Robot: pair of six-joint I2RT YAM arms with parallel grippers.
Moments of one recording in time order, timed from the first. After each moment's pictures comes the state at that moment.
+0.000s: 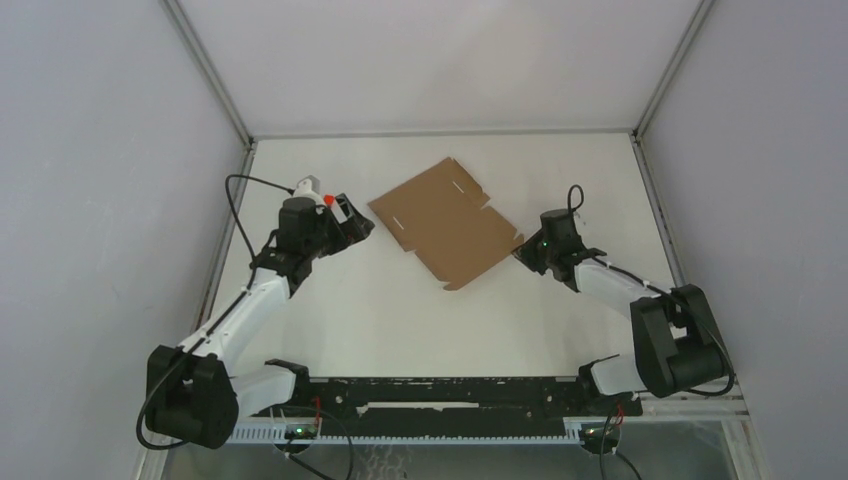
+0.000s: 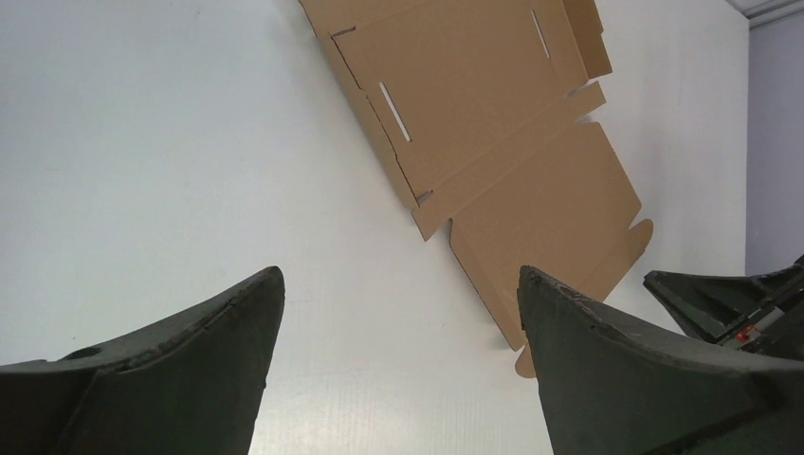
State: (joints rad) left arm -0.24 1.14 0.73 -0.14 0.08 -0.62; right arm 0.29 1.40 0.64 -0.07 0.02 1.08
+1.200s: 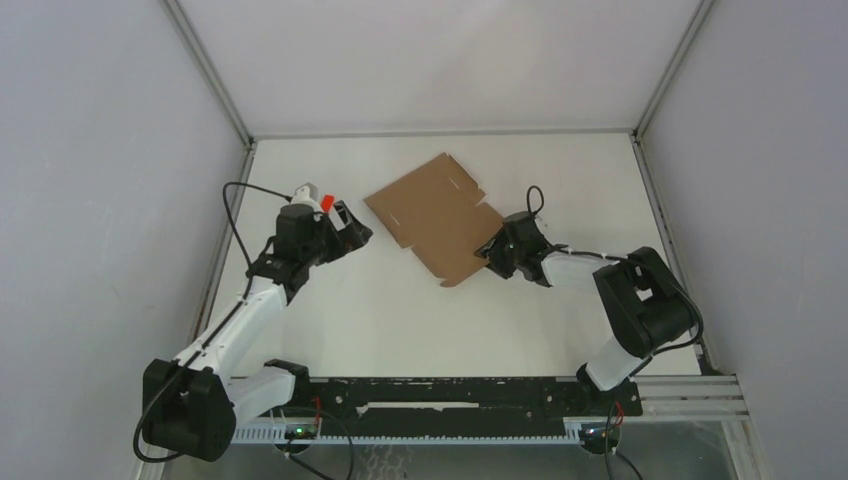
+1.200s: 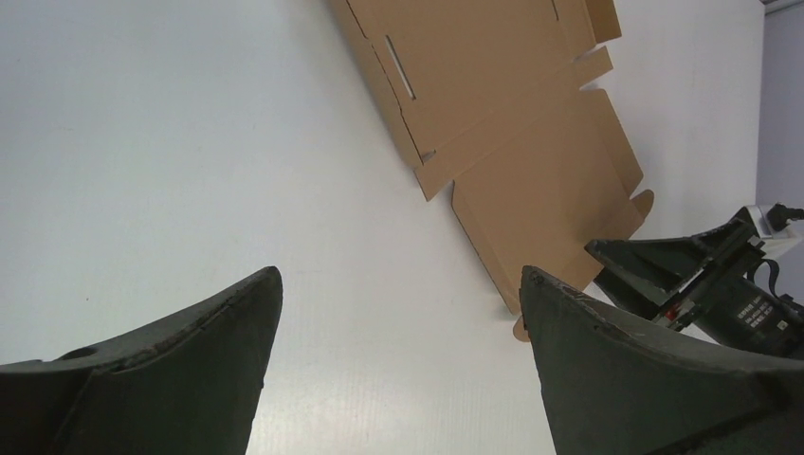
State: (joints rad) left arm -0.24 1.08 0.70 -0.20 0.08 -0.62; right arm 0.46 1.60 0.70 0.04 0.00 1.17
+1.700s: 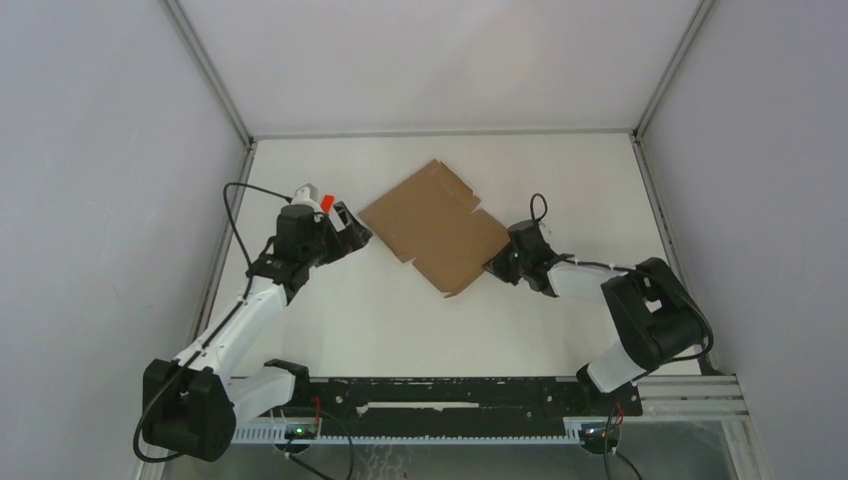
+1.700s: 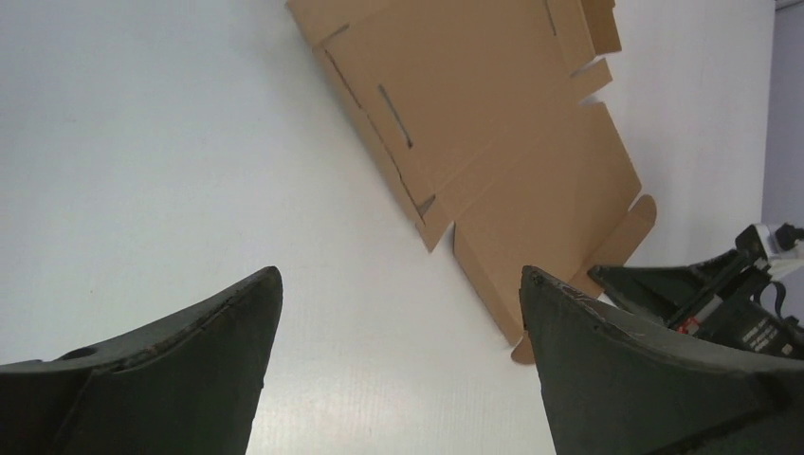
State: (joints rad) left arm -0.24 1.08 0.70 -0.21 0.08 -0.62; right arm 0.45 1.58 0.66 0.07 -0.01 1.13
